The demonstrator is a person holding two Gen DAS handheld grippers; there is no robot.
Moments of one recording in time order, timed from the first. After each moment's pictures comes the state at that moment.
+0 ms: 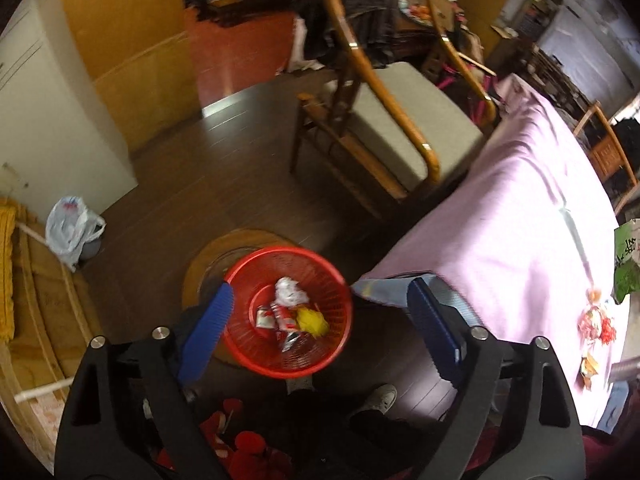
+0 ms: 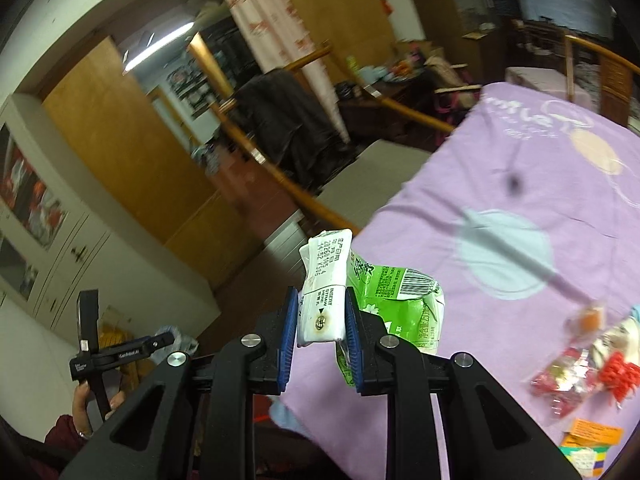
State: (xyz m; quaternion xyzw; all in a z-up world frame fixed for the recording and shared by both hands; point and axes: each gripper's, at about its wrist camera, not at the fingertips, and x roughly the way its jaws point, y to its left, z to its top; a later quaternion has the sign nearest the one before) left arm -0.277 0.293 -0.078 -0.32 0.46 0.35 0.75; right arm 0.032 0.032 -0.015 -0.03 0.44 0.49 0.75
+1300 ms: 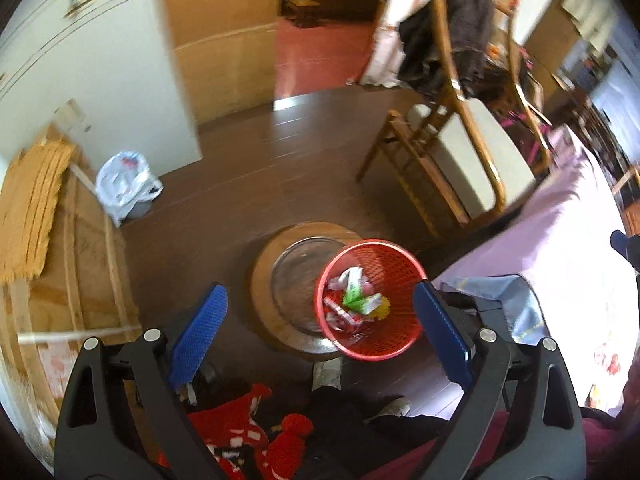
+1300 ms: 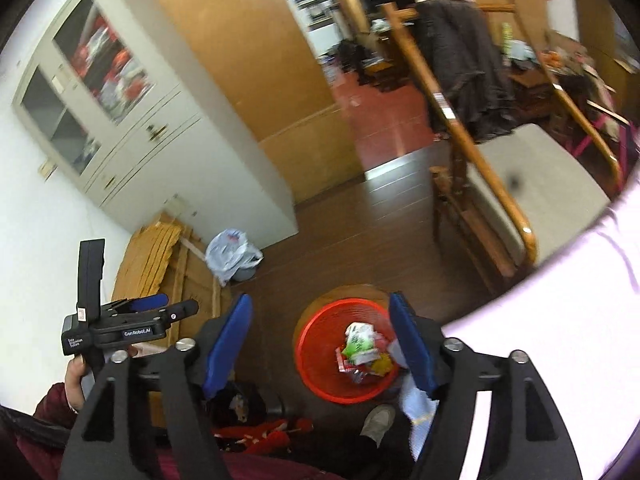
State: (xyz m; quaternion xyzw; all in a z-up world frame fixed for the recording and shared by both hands) left arm -0.404 0.315 -0.060 -0.35 0.43 0.43 0.72; right arm -0.109 0.197 -0.017 -0.15 0.45 0.63 0.61
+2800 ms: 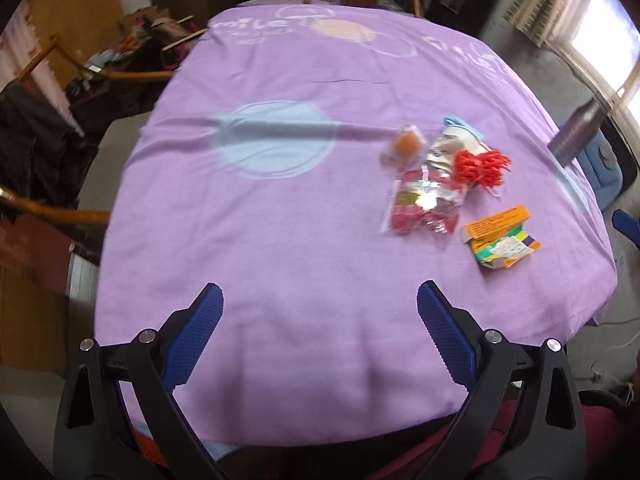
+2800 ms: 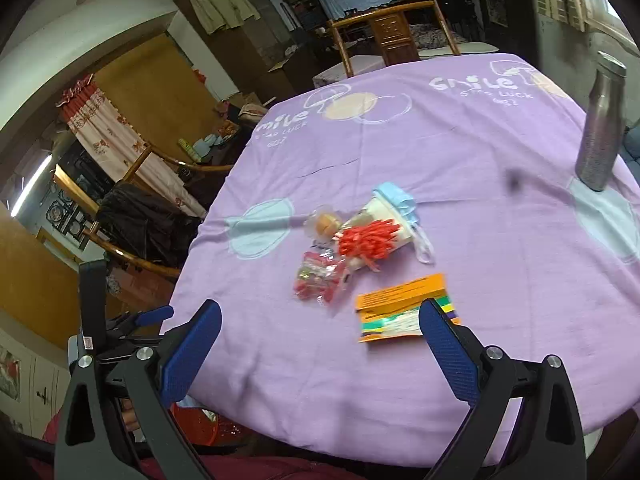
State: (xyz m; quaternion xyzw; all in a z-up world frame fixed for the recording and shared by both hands) left arm 0.009 0.004 -0.073 -0.02 0.53 -0.03 0.85; right arm 0.031 -0.266 -0.045 0.14 0.45 0.21 0.86
